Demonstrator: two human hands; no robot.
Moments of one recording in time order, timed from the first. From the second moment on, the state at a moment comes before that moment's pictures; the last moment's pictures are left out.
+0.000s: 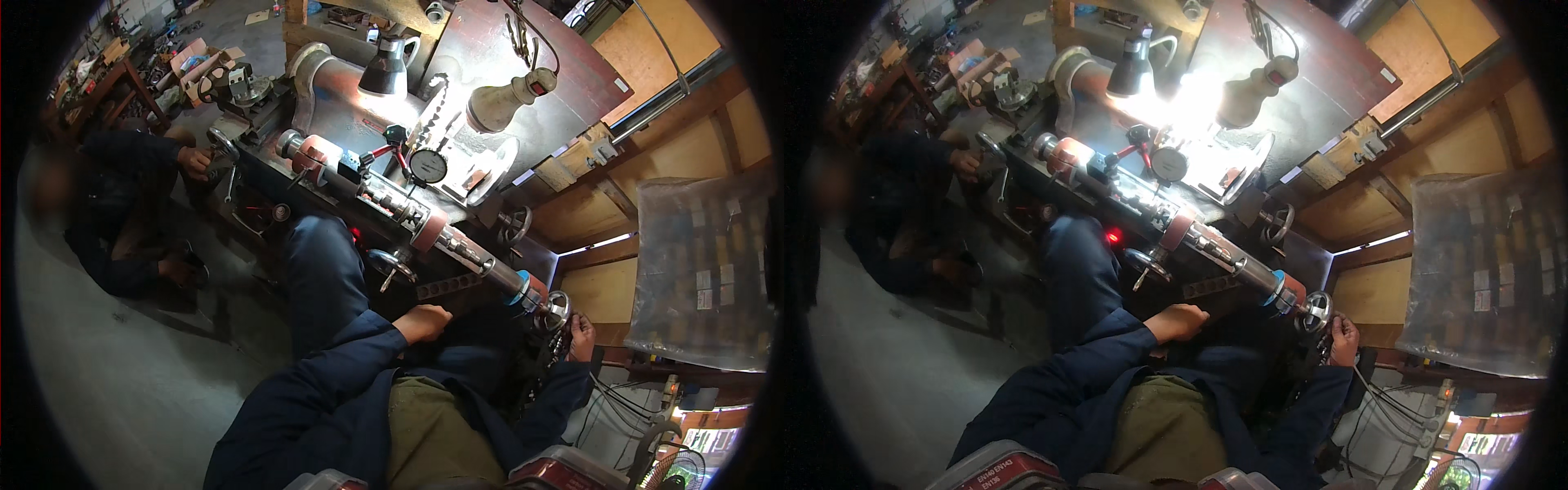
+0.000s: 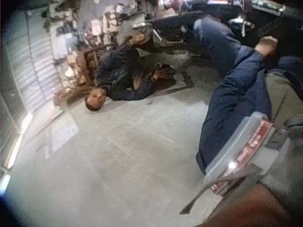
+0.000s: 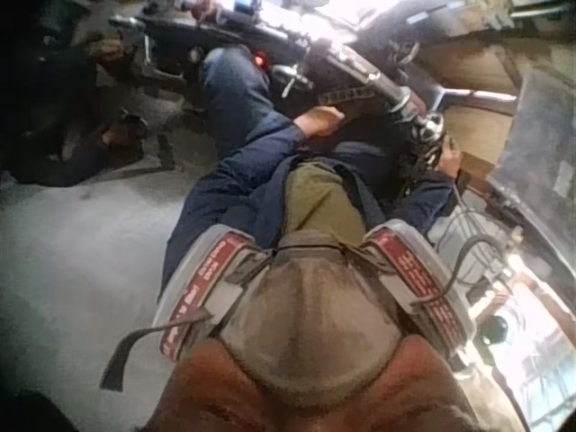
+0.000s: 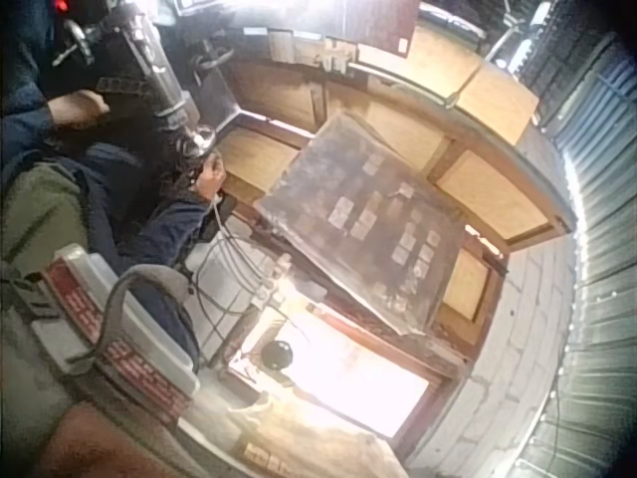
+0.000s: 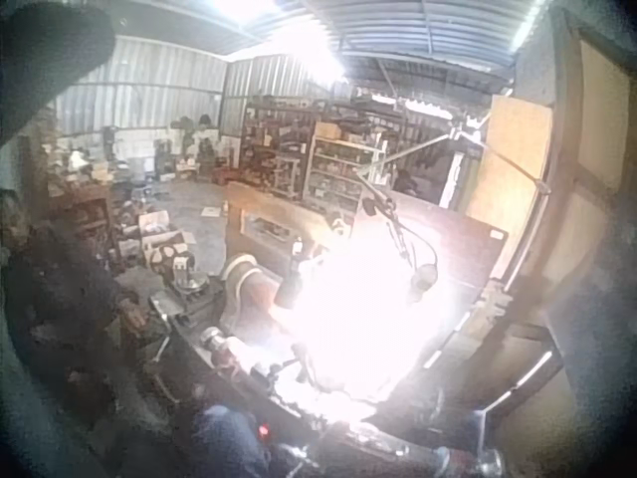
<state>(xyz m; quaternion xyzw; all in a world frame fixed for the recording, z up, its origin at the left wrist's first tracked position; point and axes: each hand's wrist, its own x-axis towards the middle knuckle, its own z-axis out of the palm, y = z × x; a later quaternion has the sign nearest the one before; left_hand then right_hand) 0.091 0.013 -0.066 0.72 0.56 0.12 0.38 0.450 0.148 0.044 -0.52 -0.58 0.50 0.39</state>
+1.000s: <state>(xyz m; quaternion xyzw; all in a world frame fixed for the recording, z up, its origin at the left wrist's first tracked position) 0.087 0.016 -0.061 0.73 0.55 0.05 0.40 0.448 0.124 0.058 -0.51 -0.66 0.49 0.26</state>
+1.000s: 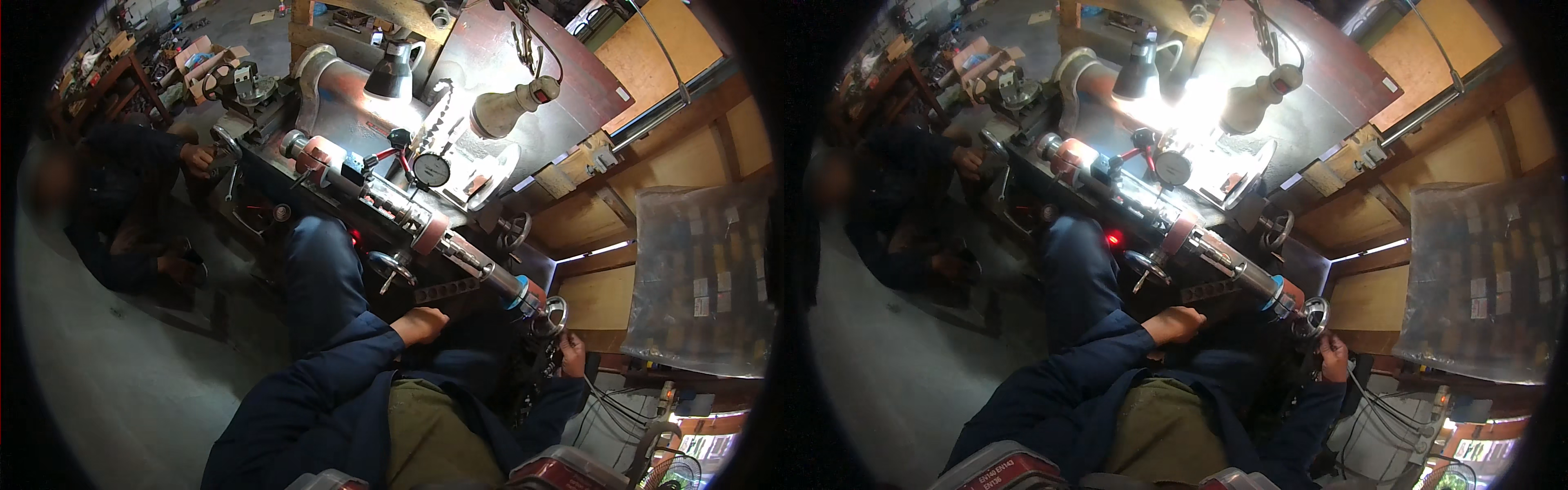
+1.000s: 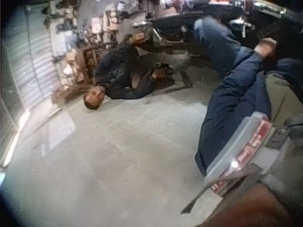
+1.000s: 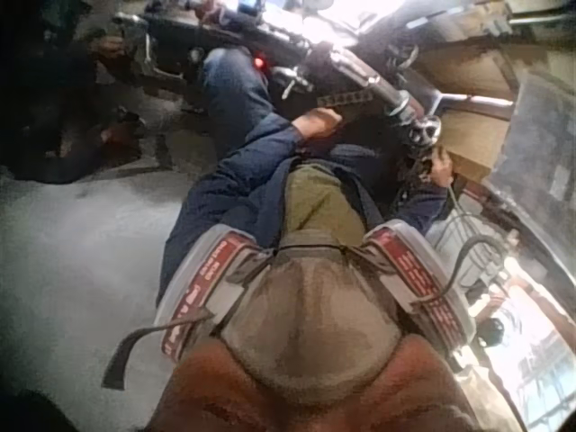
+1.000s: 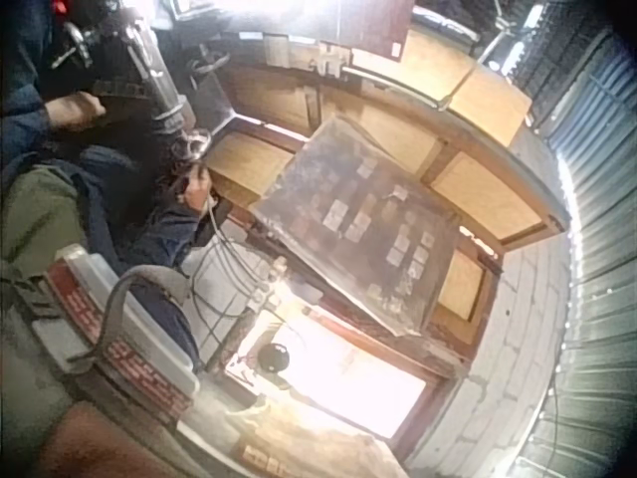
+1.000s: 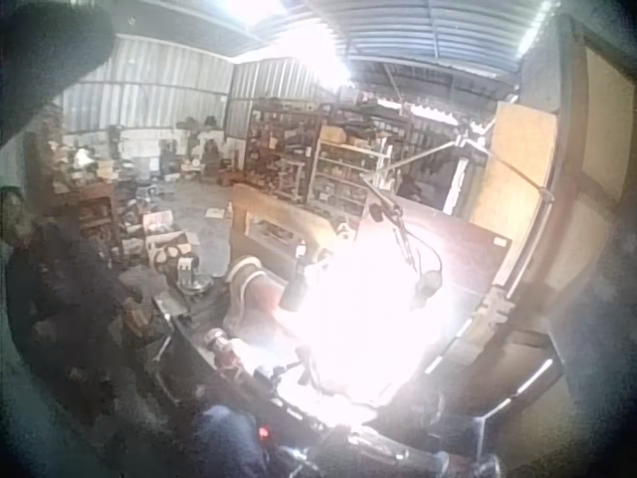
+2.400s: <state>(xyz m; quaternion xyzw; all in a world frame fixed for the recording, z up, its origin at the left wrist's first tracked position) 0.094 0.008 -0.012 0.67 0.39 0.45 0.44 0.388 0.123 0.090 -0.69 -0.52 0.28 0.41</state>
